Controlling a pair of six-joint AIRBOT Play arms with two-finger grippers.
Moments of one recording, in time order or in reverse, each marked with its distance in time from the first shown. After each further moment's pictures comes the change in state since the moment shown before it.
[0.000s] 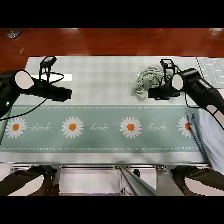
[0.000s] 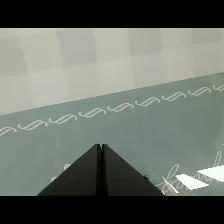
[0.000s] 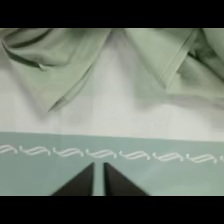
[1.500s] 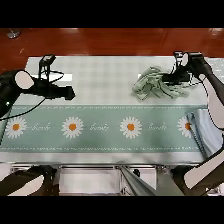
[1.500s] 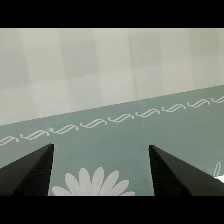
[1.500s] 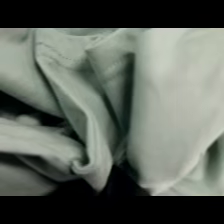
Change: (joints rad) left arm 0.001 -0.001 -0.001 0.001 0.032 -0.008; right arm -0.308 -0.554 0.553 -0.015 0.177 -0.233
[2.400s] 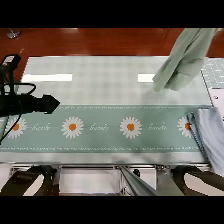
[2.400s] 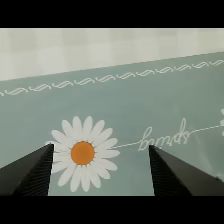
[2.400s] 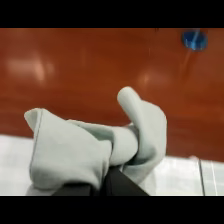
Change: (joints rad) left arm 0.050 0.494 -0.133 -0.026 -0.188 -0.021; right arm 0.000 0.661 0.343 0.211 -0.012 -0.186
